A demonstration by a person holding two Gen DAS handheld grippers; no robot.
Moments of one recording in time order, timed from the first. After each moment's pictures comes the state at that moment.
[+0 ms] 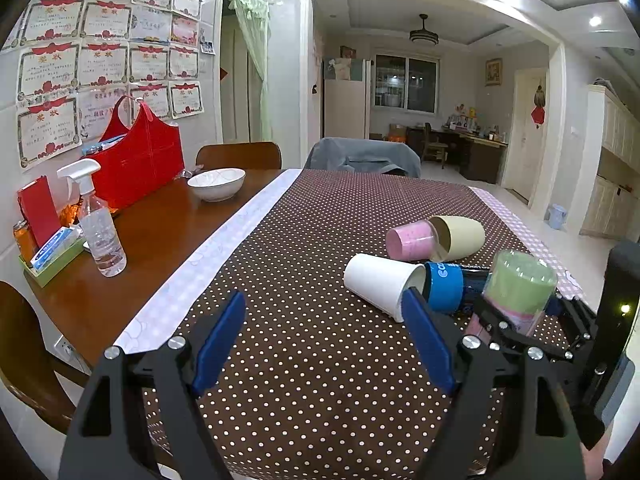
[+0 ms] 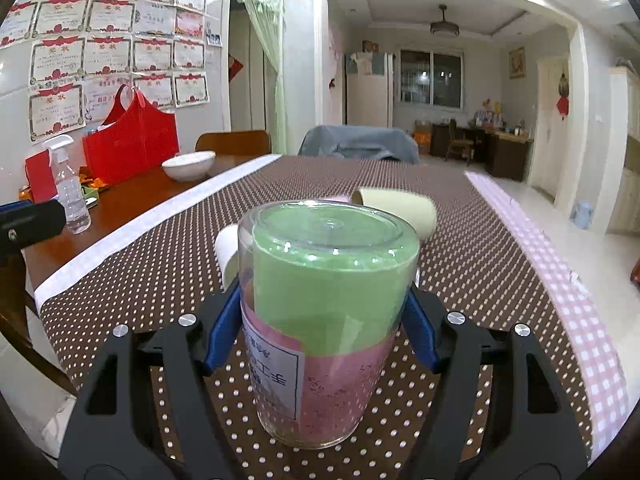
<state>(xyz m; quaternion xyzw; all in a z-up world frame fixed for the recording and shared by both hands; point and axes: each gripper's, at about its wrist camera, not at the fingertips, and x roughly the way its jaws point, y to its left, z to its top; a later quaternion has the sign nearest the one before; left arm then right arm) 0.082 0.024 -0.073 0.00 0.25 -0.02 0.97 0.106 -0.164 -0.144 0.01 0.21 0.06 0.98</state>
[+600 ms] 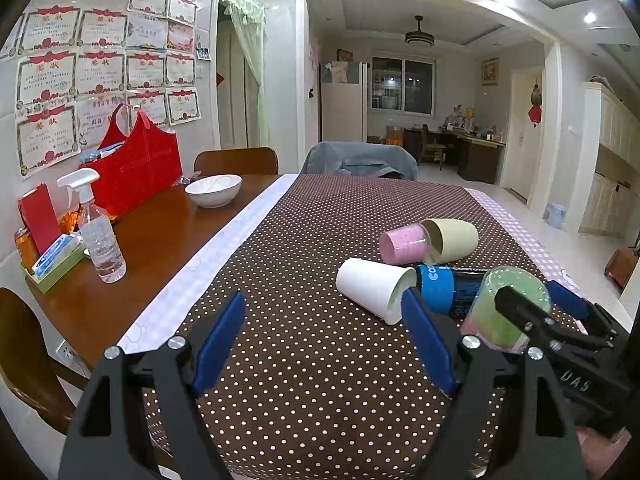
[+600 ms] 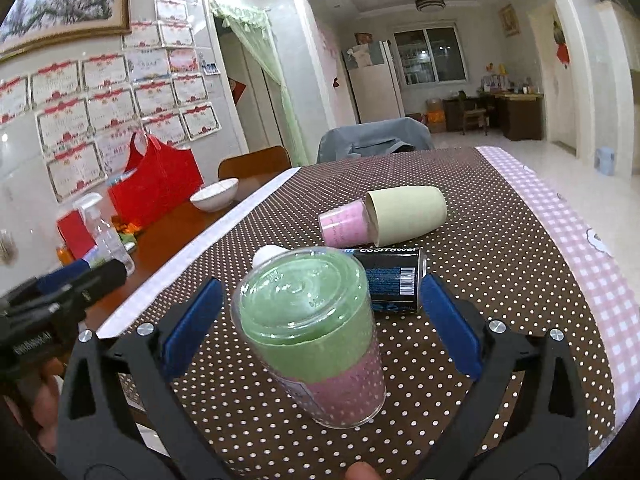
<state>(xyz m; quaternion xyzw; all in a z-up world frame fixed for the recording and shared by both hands) 0.076 0.013 -0.066 0.01 0.24 -0.02 0.97 0.080 -0.187 -0.113 0.12 0.20 0.10 0.97</state>
